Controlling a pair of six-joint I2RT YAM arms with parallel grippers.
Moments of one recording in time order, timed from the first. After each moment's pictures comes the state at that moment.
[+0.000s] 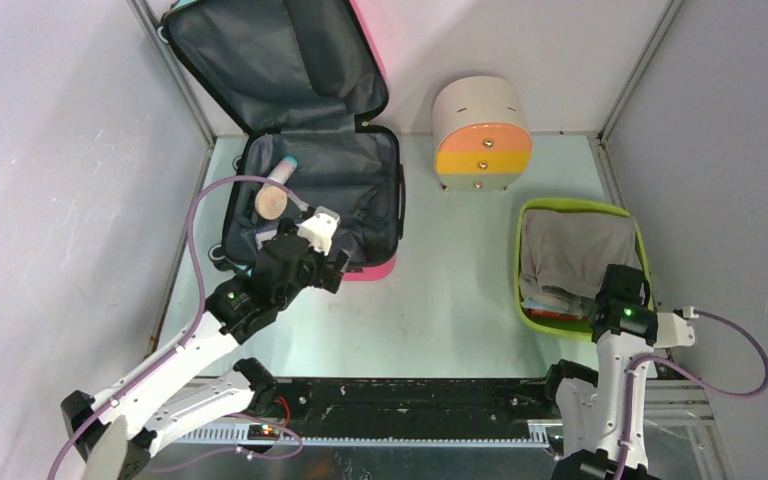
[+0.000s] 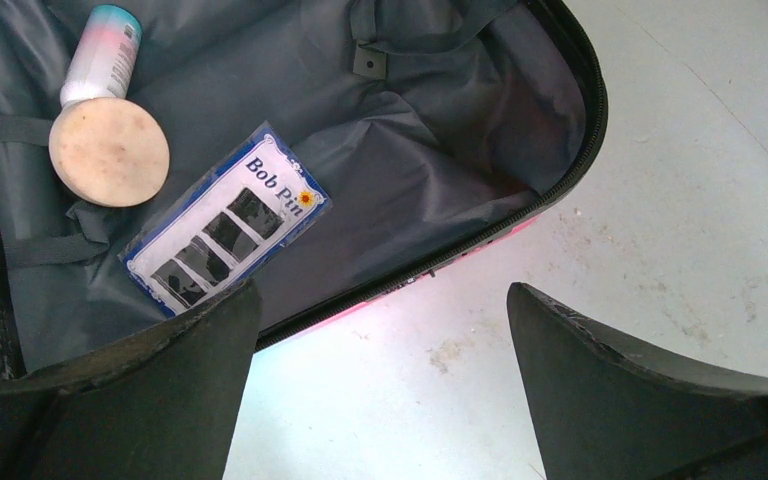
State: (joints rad) left arm -0.72 0.82 0.78 -0.46 -0.34 0.02; right arm -0.36 0.67 0.59 -1.11 0.56 1.24
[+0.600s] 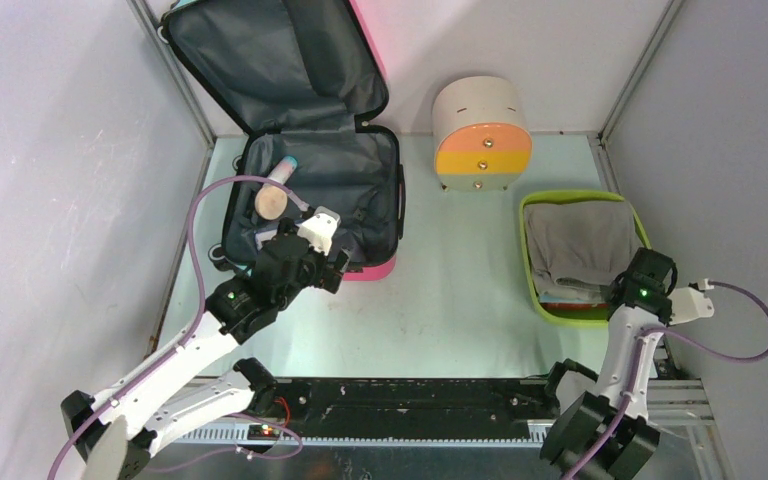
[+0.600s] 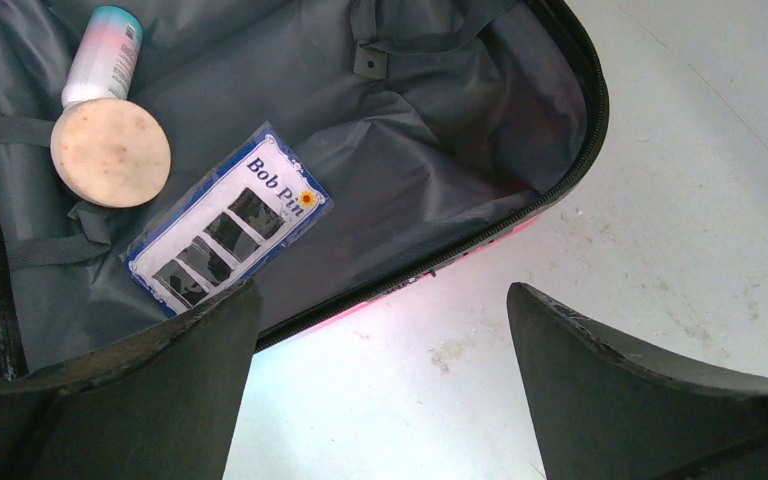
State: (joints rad) left arm -0.72 0.82 0.78 -0.46 -0.34 0.03; right arm -0.55 0.85 0.62 -0.78 0.50 0.88
